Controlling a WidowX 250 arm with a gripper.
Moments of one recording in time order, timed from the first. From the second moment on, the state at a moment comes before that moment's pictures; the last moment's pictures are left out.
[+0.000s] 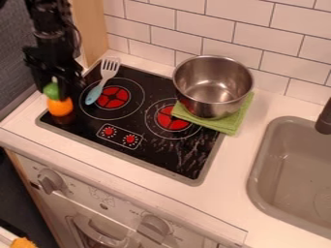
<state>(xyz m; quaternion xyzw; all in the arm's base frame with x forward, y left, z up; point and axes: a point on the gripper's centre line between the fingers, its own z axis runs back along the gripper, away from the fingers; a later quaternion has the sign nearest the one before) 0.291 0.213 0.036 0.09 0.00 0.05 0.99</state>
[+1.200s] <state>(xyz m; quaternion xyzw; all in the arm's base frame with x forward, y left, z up) 0.283 0.190 0.038 0.05 -0.01 0.02 1.00</state>
